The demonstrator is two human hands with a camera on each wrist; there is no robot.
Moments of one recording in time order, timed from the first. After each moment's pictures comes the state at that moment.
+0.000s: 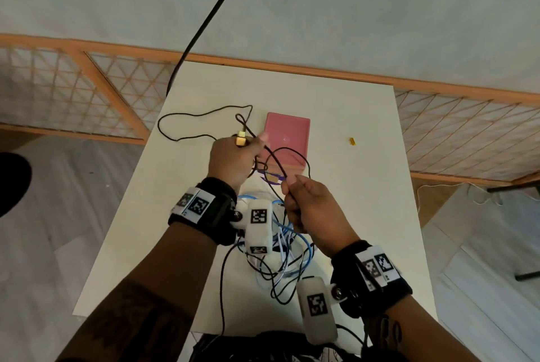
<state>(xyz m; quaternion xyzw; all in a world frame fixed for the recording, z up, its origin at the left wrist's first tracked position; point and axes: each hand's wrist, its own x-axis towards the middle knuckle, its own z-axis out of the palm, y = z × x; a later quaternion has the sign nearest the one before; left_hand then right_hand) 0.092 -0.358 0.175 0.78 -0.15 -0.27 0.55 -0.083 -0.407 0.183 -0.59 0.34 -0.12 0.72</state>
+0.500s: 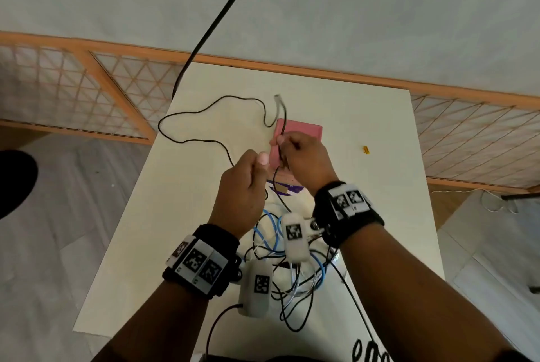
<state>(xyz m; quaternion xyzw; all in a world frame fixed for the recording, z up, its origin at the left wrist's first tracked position) 0.079 -0.332 0.170 0.78 -0.36 -0.16 0.50 0.024 -0.482 0.161 -0.75 0.36 -0.15 0.54</state>
